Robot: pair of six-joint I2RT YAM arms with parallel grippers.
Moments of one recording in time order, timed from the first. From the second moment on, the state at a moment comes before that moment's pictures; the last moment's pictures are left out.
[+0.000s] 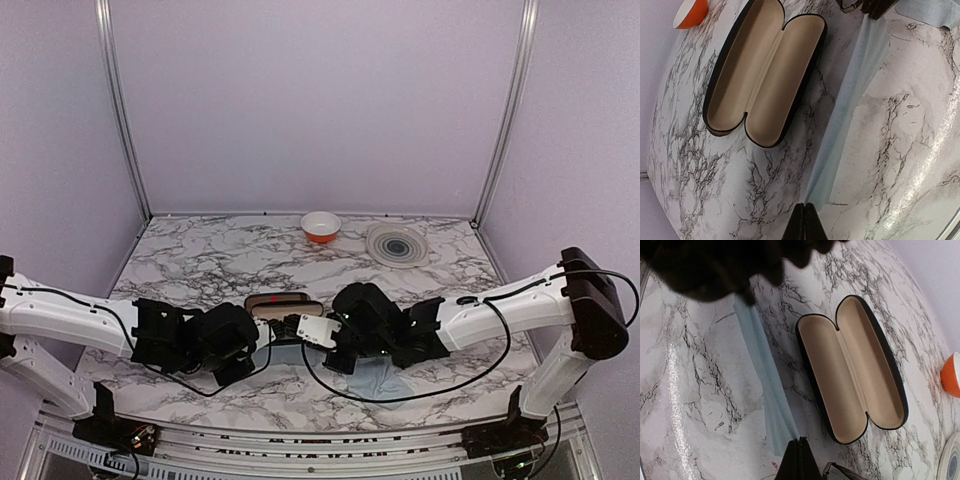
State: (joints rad) left arm -1.23 1.37 0.80 -0.49 -0.45 0.06; right arm 1.15 1.63 0.91 0.00 0.09 -0.36
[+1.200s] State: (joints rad) left arm -1.06 1.58 0.89 -0.38 -0.41 0.22; right arm 1.06 1.77 1.01 0.01 0.16 -0.38
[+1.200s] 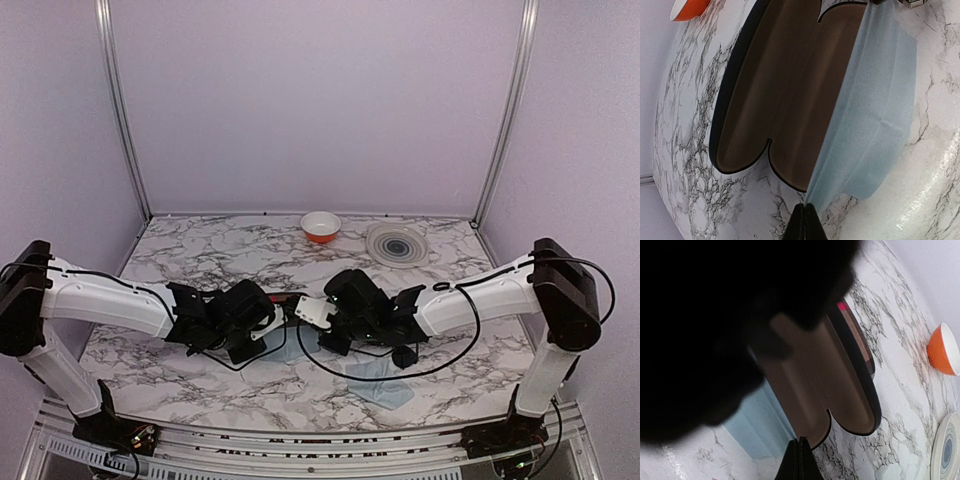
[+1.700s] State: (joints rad) left arm -1.04 1.62 0.91 -0.37 -0.44 0.23; right arm 1.04 1.82 1.06 0.00 0.20 -0.39
